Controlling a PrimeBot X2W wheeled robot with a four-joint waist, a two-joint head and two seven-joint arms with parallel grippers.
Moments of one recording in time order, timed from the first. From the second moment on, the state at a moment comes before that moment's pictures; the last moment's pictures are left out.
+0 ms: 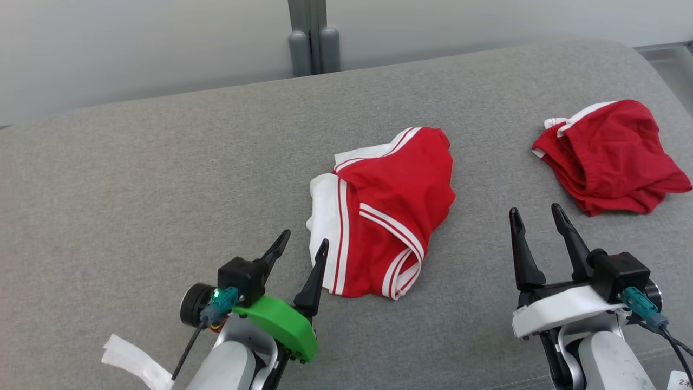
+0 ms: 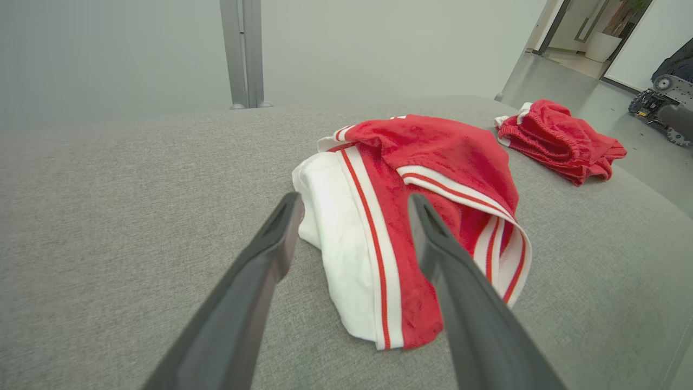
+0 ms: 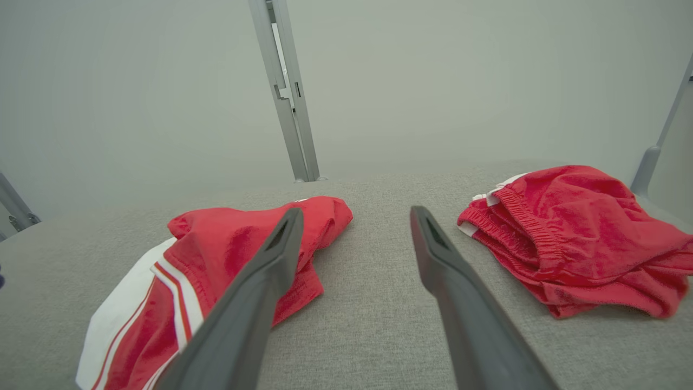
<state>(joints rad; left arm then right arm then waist) -0.23 0.05 -0.42 0.35 -0.33 -0.09 -0.15 -0.11 -0.05 0.02 0.19 0.16 0.13 -0.26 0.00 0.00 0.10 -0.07</state>
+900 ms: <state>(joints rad) -0.53 0.05 -0.61 0.63 -0.72 -0.11 -0.18 -0.13 -0.05 0.04 0.19 0.19 0.13 -0.26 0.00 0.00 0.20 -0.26</state>
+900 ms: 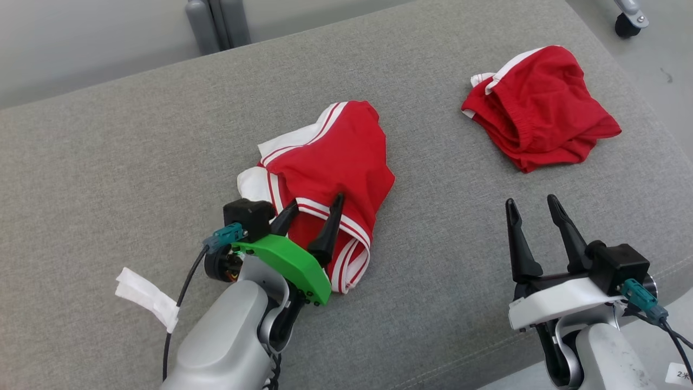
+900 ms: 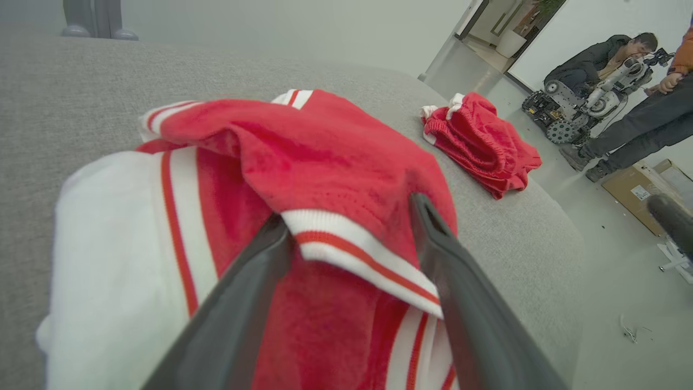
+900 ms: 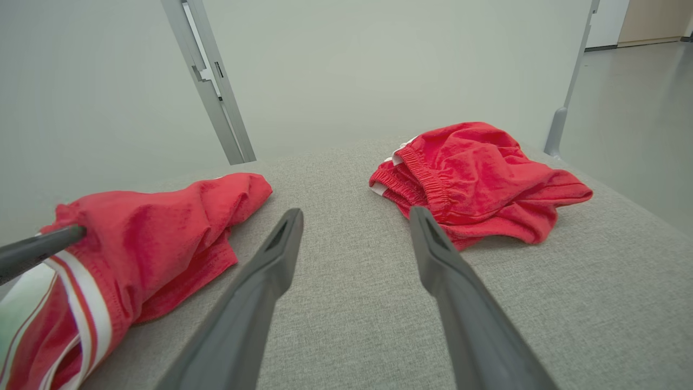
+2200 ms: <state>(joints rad) -0.84 0.39 -0.49 0.46 -0.79 0.07 -0.17 -0.14 -0.05 0.01 0.19 0.22 0.13 -0.26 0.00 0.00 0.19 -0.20</state>
